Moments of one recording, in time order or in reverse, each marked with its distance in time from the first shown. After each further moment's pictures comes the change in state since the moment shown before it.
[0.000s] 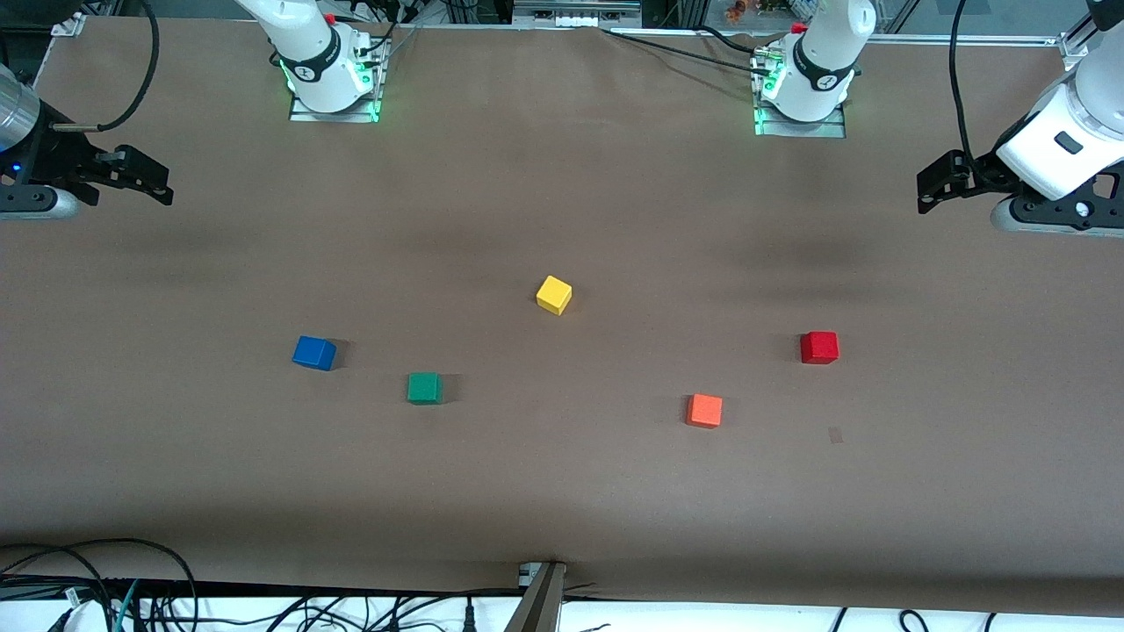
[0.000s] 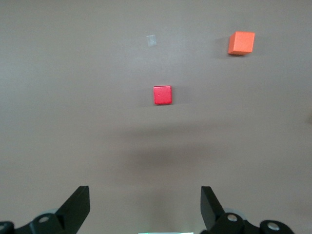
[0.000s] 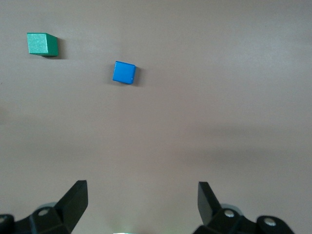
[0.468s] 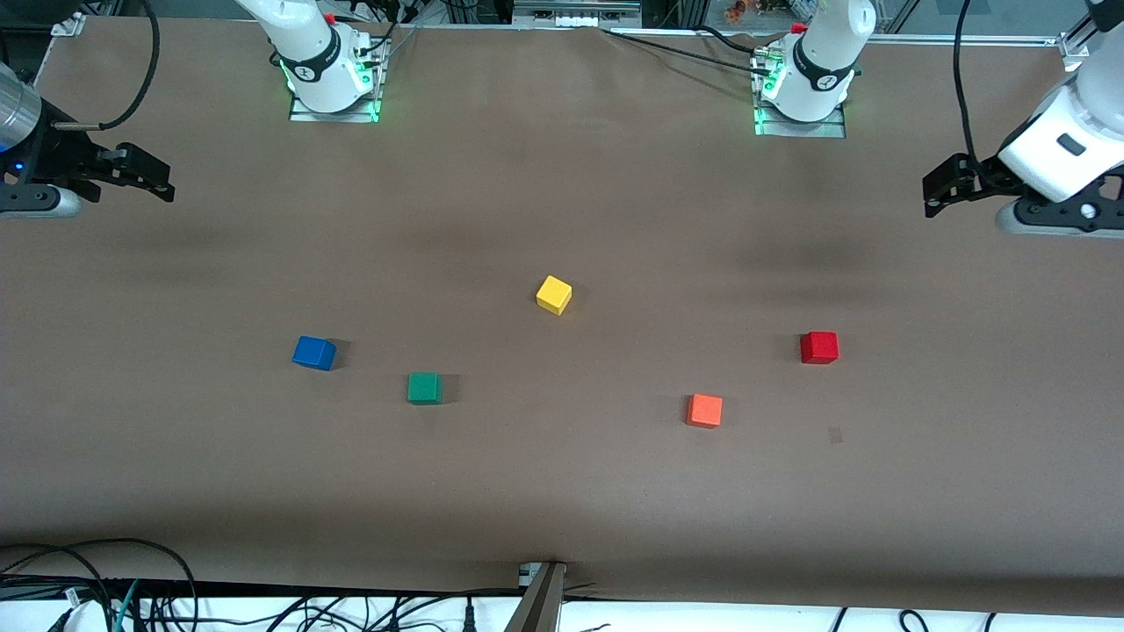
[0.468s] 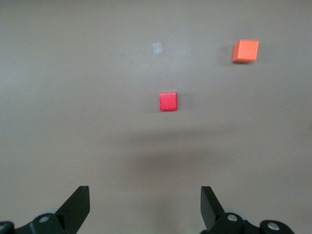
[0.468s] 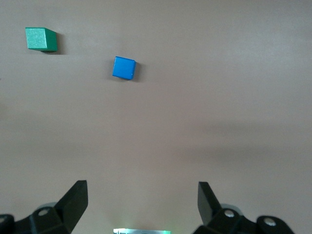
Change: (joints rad) left arm 0.004 0.005 0.005 0.049 0.013 0.005 -0.002; right arm 0.000 -0.001 0.000 0.002 0.000 -0.016 0.000
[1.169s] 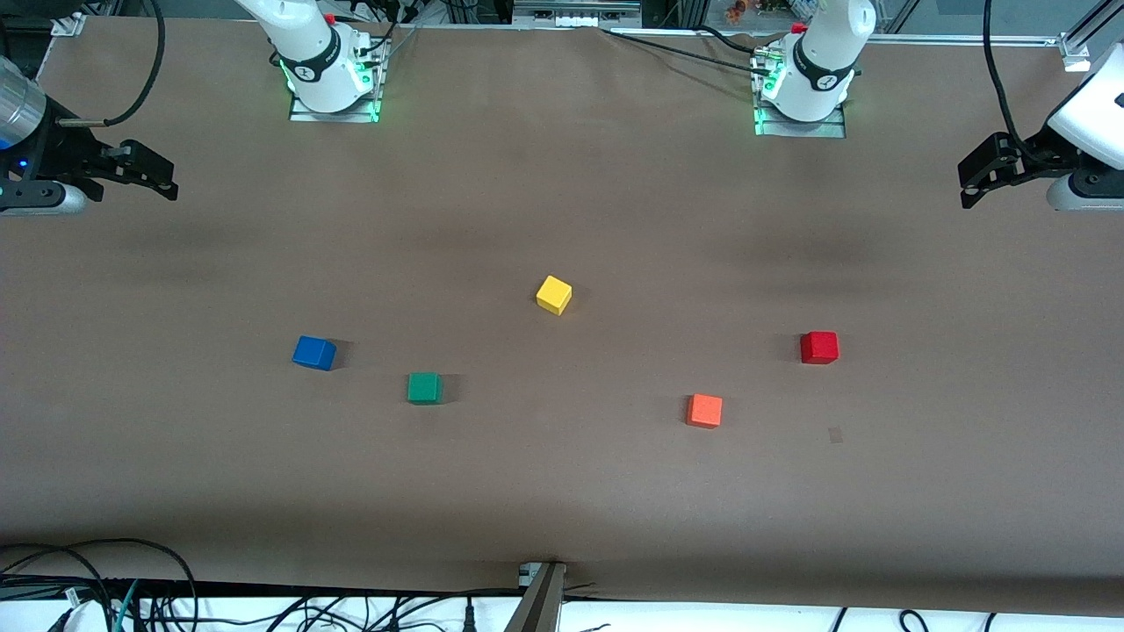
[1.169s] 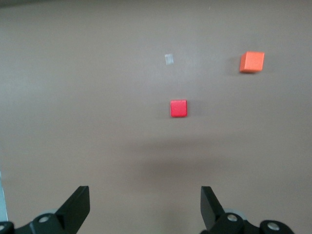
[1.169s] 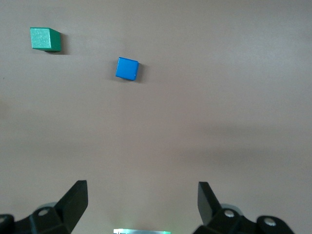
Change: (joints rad) left arm 0.001 0.029 -0.007 0.078 0.046 -0.066 0.003; right arm 0.000 -0.005 0.012 0.001 0.000 -0.001 0.000
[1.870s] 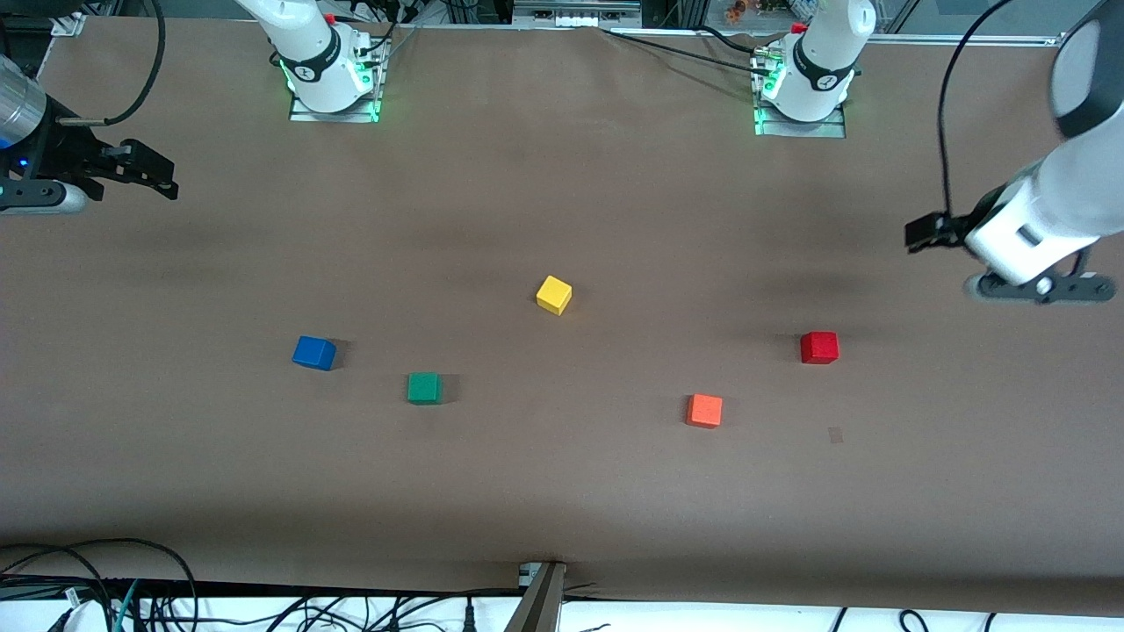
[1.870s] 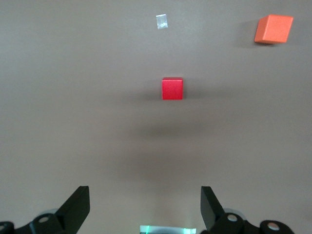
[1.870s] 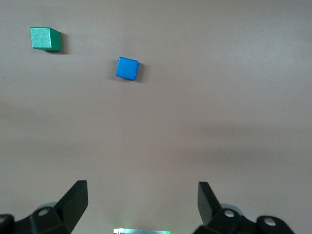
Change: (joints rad) left arm -0.018 0.203 -0.006 -0.012 -0.004 0.033 -0.078; right arm 0.000 -0.001 0.001 0.000 0.000 -0.002 0.000
